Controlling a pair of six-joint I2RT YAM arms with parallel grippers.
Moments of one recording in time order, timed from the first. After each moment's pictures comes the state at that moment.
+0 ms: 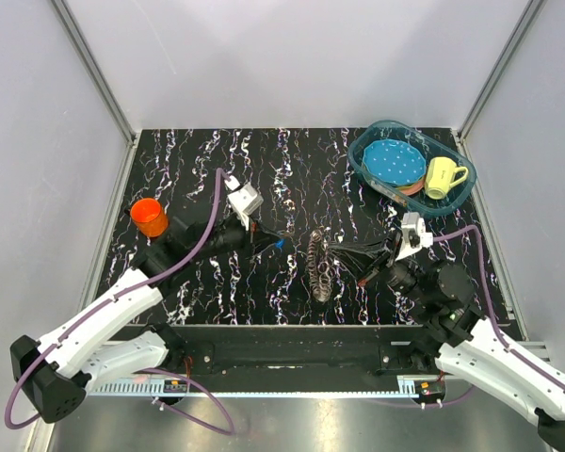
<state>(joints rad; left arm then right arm) -0.71 0.94 0.86 -0.19 0.38 -0.16 0.83 0.50 0.45 0.44 -0.22 0.43</state>
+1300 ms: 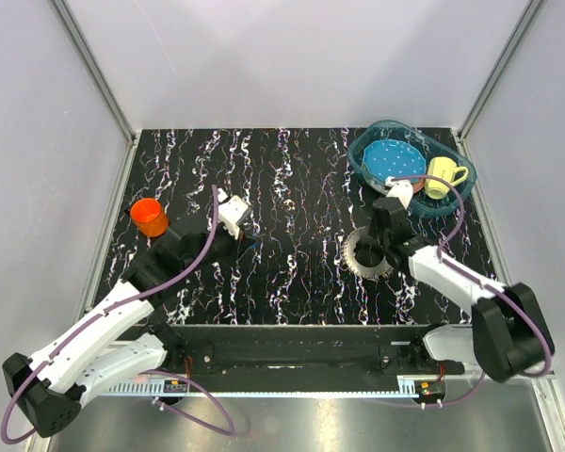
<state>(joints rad) -0.69 0.82 0.78 -0.35 0.13 -0.02 0.42 1.22 0.64 0.01 0.47 0.38</state>
